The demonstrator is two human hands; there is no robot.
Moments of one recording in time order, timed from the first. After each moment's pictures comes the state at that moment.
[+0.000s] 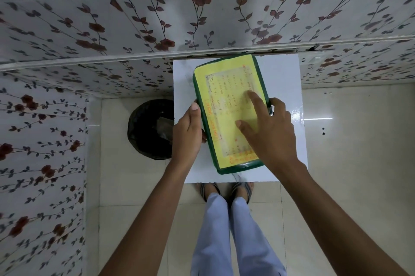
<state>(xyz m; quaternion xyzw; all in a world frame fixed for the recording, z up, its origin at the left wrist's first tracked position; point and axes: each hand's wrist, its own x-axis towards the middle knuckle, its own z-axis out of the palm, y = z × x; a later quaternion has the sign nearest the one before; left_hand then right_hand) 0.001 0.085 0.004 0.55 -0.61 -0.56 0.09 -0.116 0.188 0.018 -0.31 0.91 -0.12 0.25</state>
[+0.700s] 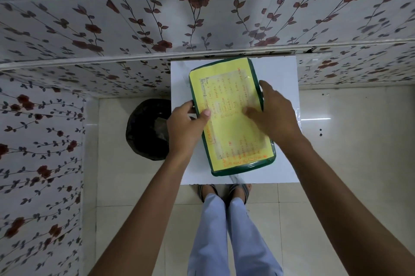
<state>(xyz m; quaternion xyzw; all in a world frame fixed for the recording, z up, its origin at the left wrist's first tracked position) -0.010 0.071 -0.002 0.57 -0.62 -0.54 0.08 -0.157 0.163 0.015 -0.26 0.89 -0.18 0.34</state>
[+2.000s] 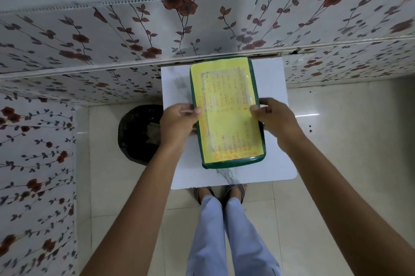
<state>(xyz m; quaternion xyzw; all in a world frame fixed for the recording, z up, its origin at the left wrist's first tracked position) -0.024 0.054 -0.002 0.59 -0.51 -0.62 0.05 -0.170 0.183 0.013 -0.06 0.83 -0.33 0.44</state>
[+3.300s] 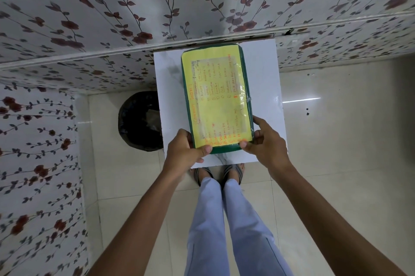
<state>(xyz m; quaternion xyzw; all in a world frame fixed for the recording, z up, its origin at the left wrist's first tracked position) 0.027 0.122 0.001 0.57 -0.56 -0.59 -0.12 -0.112 0.258 0.001 -0.12 0.84 -0.30 0.44</state>
